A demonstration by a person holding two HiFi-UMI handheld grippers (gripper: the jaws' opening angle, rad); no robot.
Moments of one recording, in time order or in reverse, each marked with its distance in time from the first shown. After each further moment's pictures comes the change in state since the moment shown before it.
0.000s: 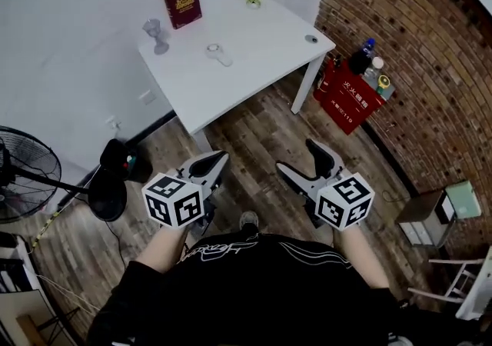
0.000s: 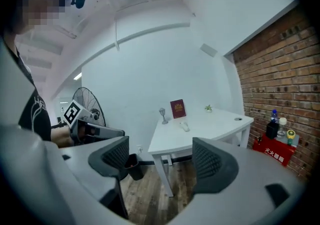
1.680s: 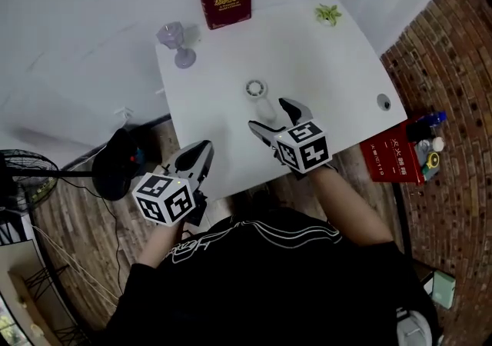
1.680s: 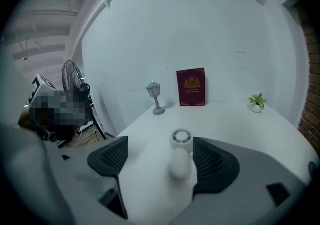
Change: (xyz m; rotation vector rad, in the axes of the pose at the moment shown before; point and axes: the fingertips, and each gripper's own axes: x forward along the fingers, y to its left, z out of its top) left arm 0.109 0.302 0.113 -0.194 -0.086 0.393; right arm 0.448 -0.139 0.049 -0.185 0.328 0.266
